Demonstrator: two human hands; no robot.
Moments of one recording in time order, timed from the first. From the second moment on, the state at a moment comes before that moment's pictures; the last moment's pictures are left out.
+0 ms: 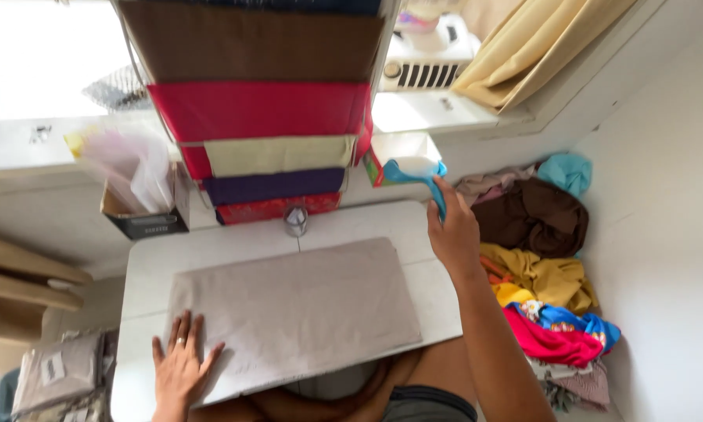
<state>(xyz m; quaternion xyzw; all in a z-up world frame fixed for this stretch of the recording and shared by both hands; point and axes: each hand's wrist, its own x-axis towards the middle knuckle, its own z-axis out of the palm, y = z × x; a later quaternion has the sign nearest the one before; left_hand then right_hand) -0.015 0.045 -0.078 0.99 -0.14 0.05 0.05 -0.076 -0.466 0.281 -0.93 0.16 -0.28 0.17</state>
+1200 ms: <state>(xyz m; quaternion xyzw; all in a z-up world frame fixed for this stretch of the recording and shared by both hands) -0.030 0.029 -0.017 0.99 -0.11 -0.05 0.08 -0.199 -0.411 0.148 -0.95 0.23 0.18 0.13</state>
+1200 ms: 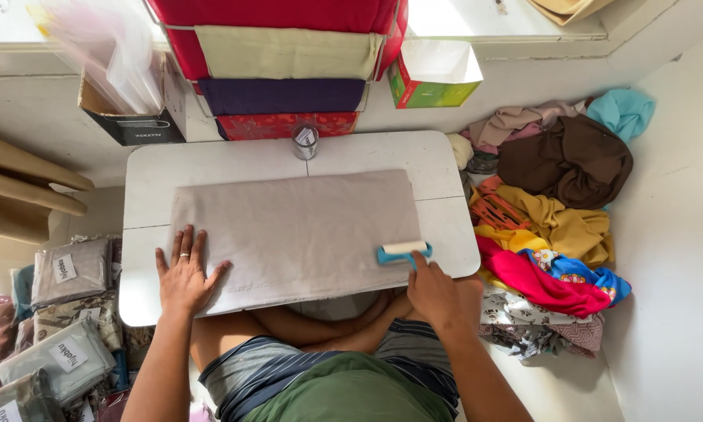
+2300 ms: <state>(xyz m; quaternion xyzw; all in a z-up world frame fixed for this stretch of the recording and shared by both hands) -0.032 0.057 -0.041 0.98 -0.07 -0.13 0.11 -0.114 -0.437 0.099 -0.98 0.06 0.20 0.05</state>
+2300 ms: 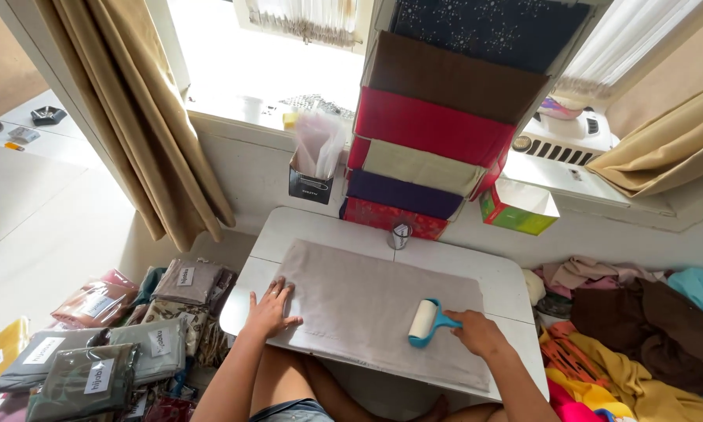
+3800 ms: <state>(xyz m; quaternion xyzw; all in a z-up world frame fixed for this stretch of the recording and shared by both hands) -0.025 0.023 0.045 0.96 0.00 -0.25 0.12 -0.083 -0.398 0.098 -0.98 0.04 0.17 0.08</state>
